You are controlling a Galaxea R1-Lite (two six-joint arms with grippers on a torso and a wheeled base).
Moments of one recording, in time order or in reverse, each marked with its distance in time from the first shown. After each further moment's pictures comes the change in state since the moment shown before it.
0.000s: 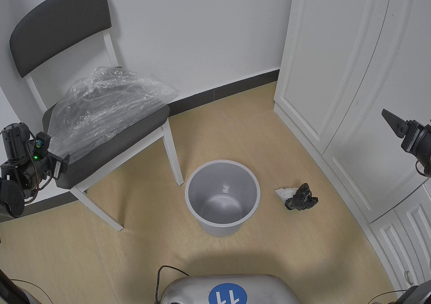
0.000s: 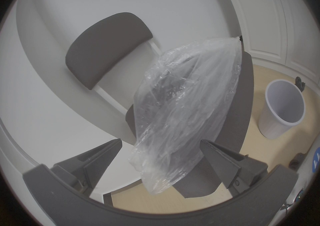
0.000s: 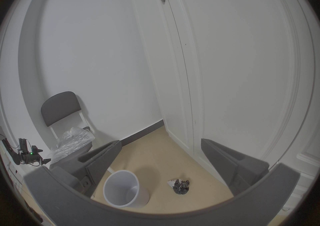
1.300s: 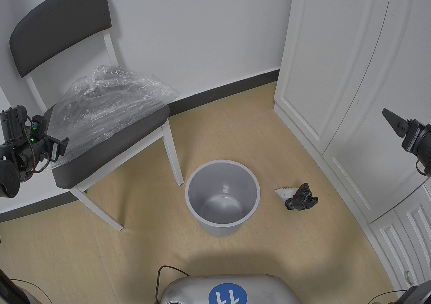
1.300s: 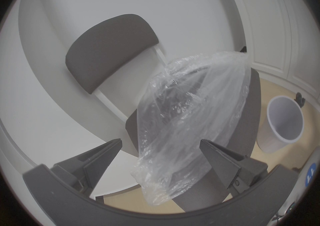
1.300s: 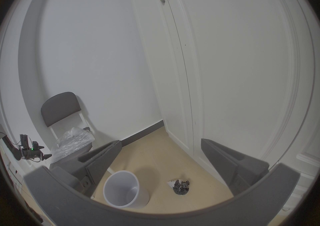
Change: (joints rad) left arm 0.021 0.006 -0.161 0.125 -0.056 -0.072; right arm -0.001 -0.003 -0.002 0.000 0.001 0.001
